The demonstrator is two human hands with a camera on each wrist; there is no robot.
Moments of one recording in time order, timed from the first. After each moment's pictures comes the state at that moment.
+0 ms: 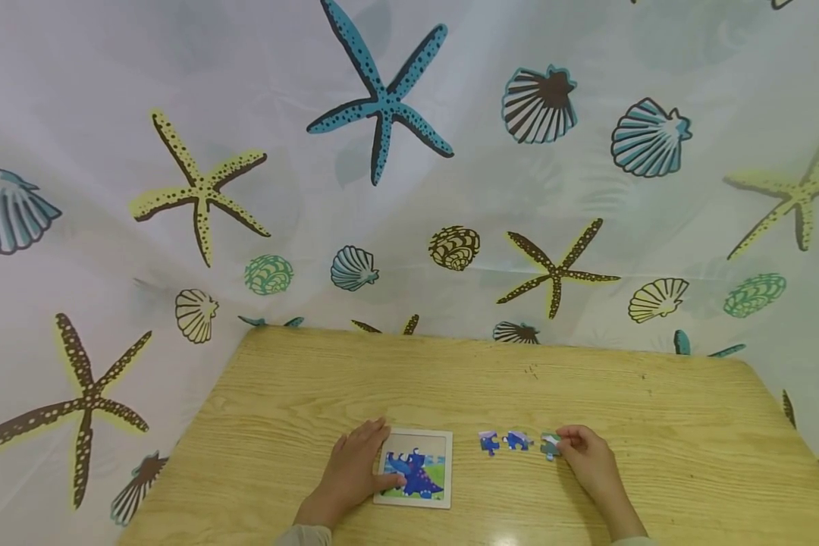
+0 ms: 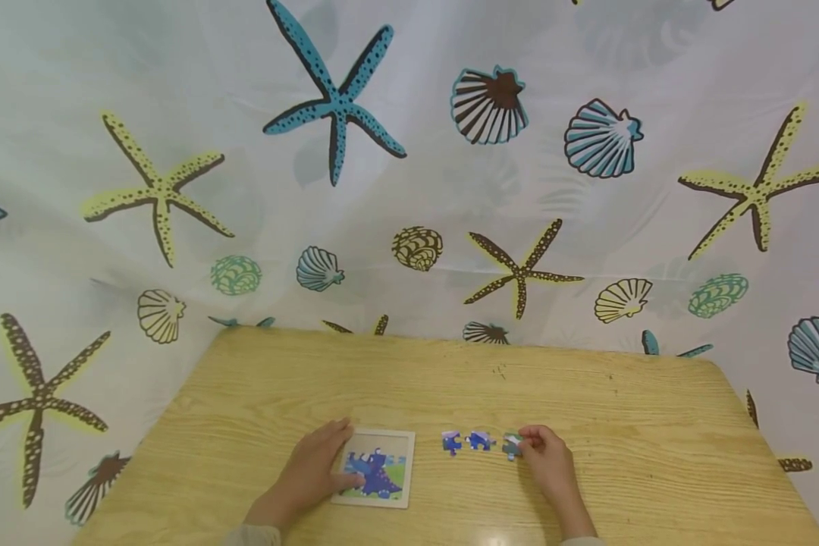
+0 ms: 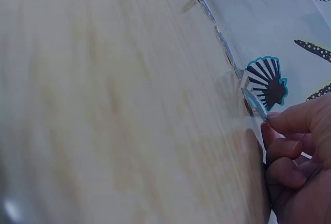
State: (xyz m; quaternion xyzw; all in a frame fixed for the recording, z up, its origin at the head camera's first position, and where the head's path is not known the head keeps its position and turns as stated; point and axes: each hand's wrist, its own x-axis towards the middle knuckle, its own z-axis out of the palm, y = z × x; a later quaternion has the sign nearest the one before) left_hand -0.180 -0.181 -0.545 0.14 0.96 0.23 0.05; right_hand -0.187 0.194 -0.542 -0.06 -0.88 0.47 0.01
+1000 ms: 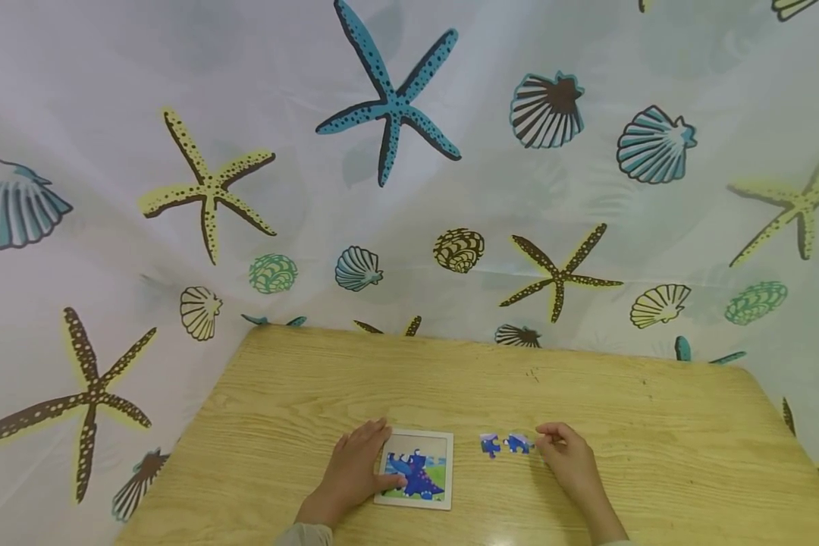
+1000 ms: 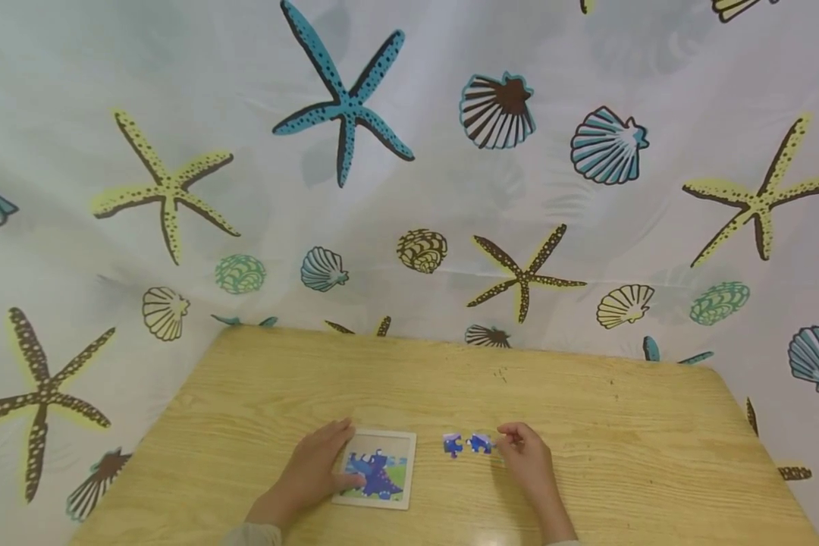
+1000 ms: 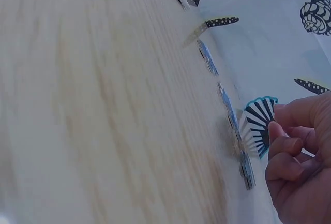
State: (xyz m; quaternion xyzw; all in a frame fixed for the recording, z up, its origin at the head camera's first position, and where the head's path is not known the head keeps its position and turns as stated) left_hand -0.176 -0.181 -0.539 0.15 0.96 0.24 0.04; right_hand -0.188 0.162 -0.537 -0.04 -0.85 0.52 0.01
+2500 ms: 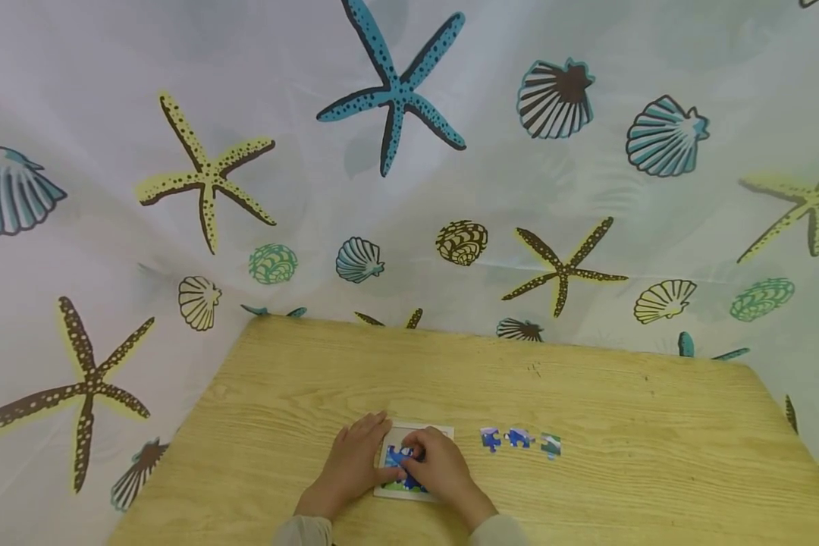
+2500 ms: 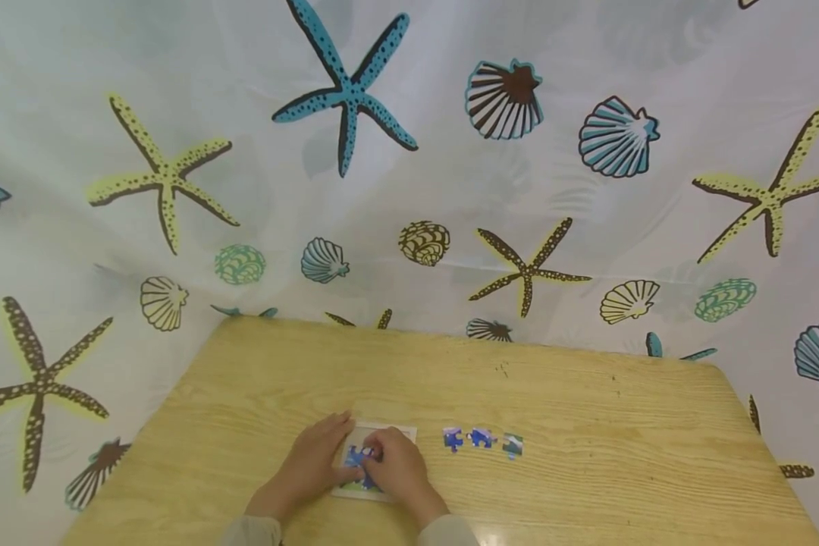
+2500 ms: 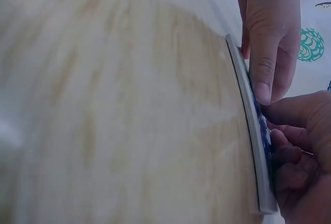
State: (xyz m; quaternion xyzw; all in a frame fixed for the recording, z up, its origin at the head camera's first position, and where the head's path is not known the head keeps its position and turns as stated) left_hand -0.177 -0.182 -0.543 0.16 0.96 0.22 0.01; right_hand -0.185 -0.003 -0.548 0.20 -0.89 0.41 -0.03
